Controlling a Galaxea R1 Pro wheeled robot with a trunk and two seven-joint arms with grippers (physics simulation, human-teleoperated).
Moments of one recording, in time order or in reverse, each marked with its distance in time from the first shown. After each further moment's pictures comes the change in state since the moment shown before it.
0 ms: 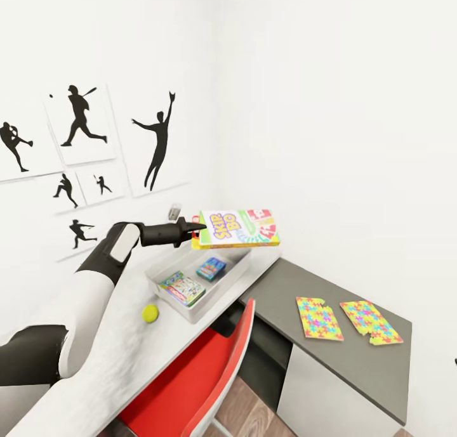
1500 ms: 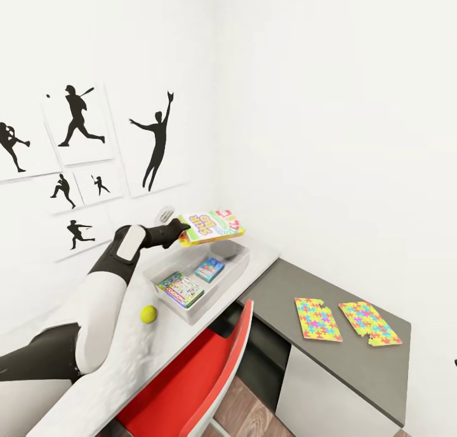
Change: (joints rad) left arm 0.001 -0.095 0.215 0.021 0.000 -0.288 0.559; right arm 0.000 0.001 -0.003 0.003 0.015 -0.010 -0.001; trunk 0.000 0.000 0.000
